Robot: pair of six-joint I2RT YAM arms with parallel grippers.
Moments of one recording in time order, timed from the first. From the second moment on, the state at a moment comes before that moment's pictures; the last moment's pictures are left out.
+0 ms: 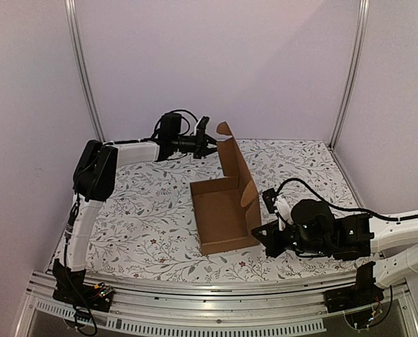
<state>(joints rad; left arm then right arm) -0.47 2.44 1.93 0.23 0.96 -0.81 1.22 1.12 0.60 -0.05 0.27 0.60</state>
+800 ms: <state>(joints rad) -0.49 2.45 1.77 0.44 1.12 -0.90 1.20 1.21 0.62 0.06 0.37 0.62</state>
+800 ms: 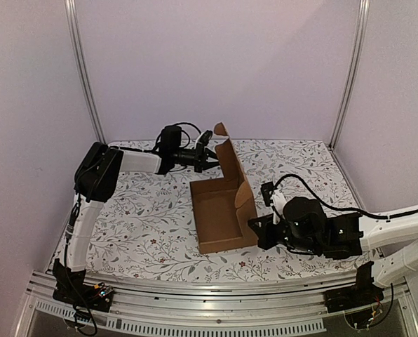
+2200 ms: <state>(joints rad) -0.49 2.45 1.70 0.52 1.16 -0.93 1.20 1.42 0.66 0.26 0.57 0.74</state>
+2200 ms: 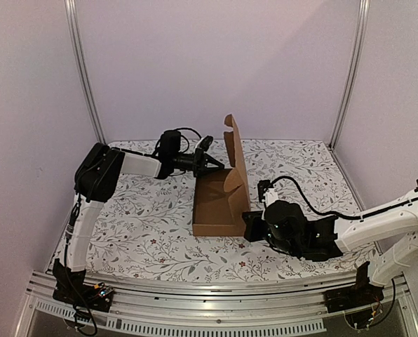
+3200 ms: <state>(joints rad) -0.35 2.54 2.23 -0.37 0.64 -0.44 1.20 1.36 0.61 0.07 0.36 0.78</state>
